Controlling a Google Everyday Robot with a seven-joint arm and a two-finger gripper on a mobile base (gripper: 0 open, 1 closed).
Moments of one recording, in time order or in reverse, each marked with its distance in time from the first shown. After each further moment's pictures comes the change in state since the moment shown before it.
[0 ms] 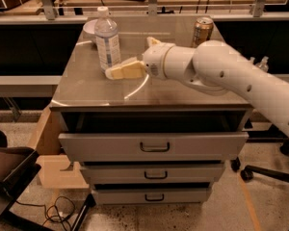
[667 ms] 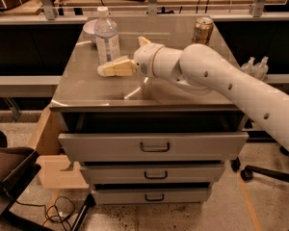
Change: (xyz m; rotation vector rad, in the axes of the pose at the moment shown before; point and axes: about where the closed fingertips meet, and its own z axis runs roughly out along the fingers) arm 0.001 -0.004 0.041 -0.016 -0.058 0.012
